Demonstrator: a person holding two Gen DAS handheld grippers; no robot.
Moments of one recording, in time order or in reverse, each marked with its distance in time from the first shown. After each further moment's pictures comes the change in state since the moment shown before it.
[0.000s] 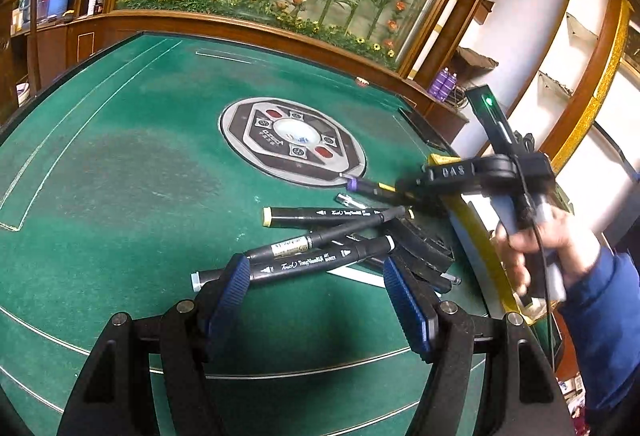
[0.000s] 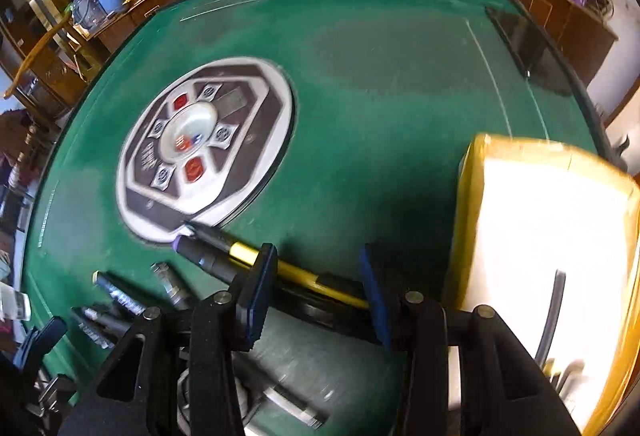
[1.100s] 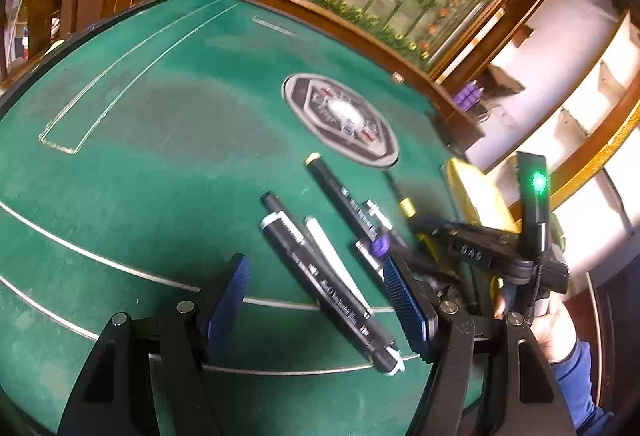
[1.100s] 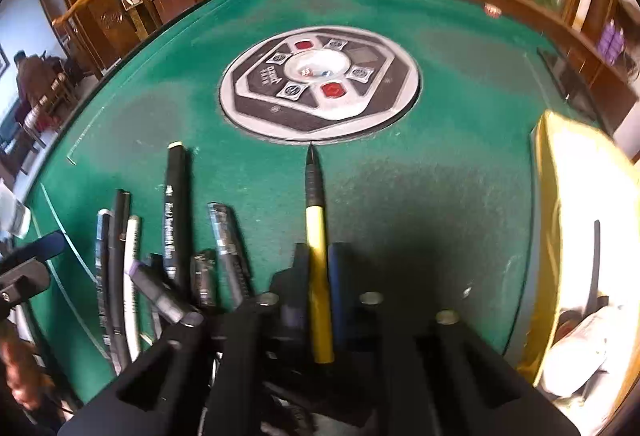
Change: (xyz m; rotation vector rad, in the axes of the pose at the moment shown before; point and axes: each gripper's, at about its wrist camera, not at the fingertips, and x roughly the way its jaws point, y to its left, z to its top) left arm -0.039 0.044 -0.016 -0.194 0.098 0.017; right arm -0.016 0.078 -0.078 -0.215 -0.104 0.005
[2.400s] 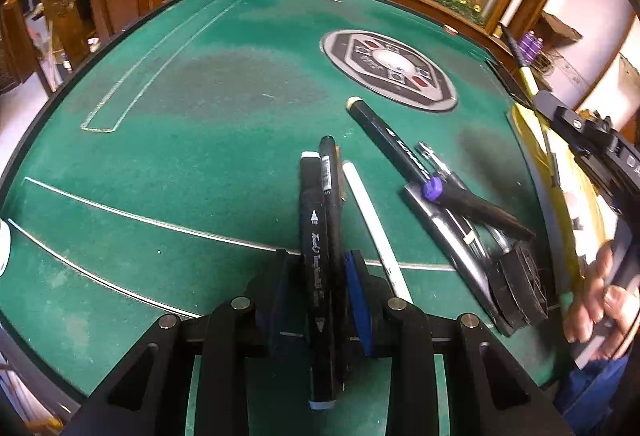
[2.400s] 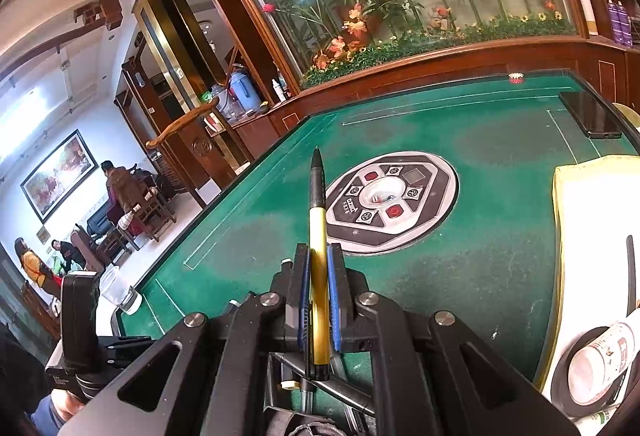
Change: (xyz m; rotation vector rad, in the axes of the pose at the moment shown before) left arm 0.016 -0.026 -0.026 0.083 0.095 0.300; right arm -0.074 -0.035 -0.016 0.132 -0.446 0.397
